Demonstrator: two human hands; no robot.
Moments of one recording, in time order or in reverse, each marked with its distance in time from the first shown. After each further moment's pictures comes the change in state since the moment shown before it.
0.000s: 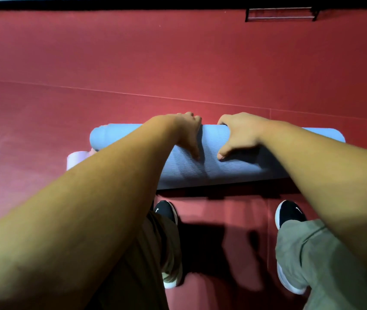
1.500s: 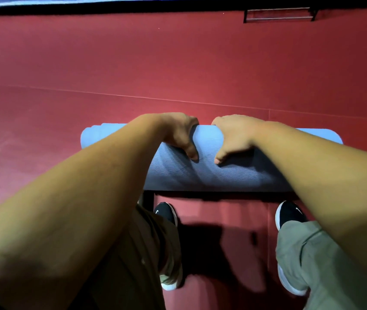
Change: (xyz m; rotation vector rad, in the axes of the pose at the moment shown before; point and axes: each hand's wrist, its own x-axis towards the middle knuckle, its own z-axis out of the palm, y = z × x) left_hand -0.004 -0.015 -0.009 -0.139 -0.011 0.097; right_hand -0.008 -0.019 -0.007 -0.157 -0.022 -0.053
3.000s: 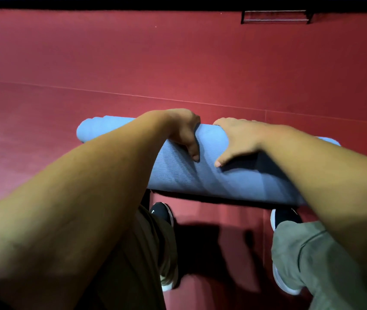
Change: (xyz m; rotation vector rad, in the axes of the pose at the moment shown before) left_hand 0.007 0.015 -0.007 0.038 -0.005 -0.004; right_hand -0.008 0.017 0.011 0.100 -0.028 0.011
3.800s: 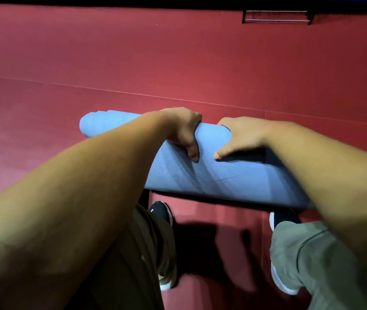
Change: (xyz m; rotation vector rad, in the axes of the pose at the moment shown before) left_hand -0.006 -0.002 0.002 0.011 0.050 -0.013; right_hand 0.001 0.003 -0.008 0.103 -0.070 0.013
